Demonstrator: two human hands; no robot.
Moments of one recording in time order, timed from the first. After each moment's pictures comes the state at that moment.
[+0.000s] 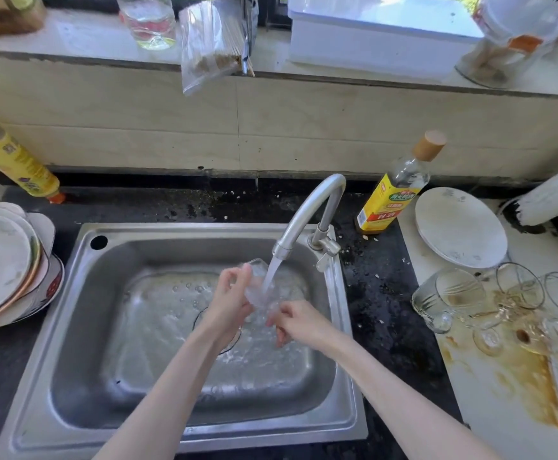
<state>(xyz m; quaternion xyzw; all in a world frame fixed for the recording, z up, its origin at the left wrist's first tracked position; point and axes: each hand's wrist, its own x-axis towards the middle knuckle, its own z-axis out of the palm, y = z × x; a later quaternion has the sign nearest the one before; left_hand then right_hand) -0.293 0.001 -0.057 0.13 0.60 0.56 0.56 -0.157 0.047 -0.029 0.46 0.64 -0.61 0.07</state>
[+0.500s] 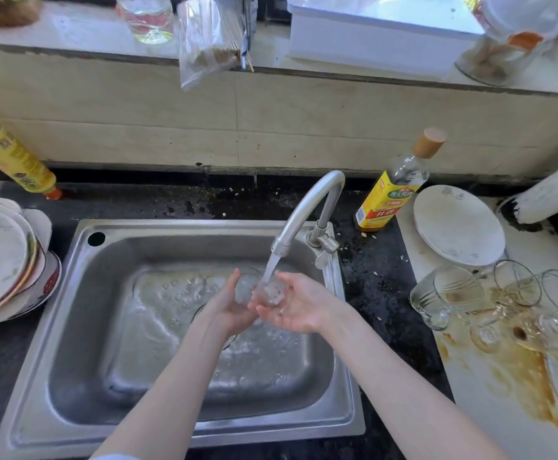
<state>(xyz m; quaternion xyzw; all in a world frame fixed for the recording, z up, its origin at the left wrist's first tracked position) -0.301 0.012 -0.065 -0.31 0.41 0.50 0.70 -0.178 0.067 -0.008 0.49 0.08 -0.87 -0.04</state>
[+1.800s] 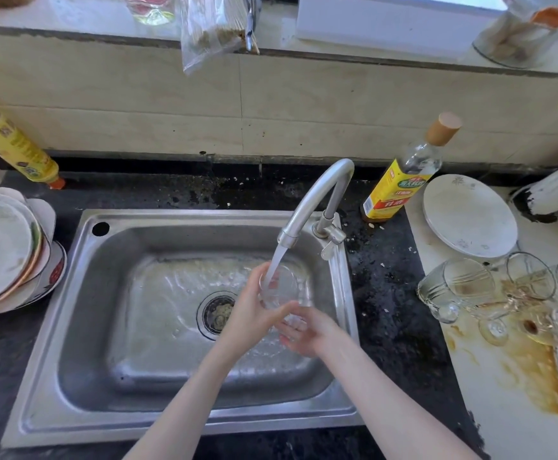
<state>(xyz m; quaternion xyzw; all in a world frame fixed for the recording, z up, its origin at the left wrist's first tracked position) -0.267 -0.021 -0.064 0.40 0.65 0.45 0.47 -0.153 0.037 -0.086 0.62 0.05 -0.77 -0.11</state>
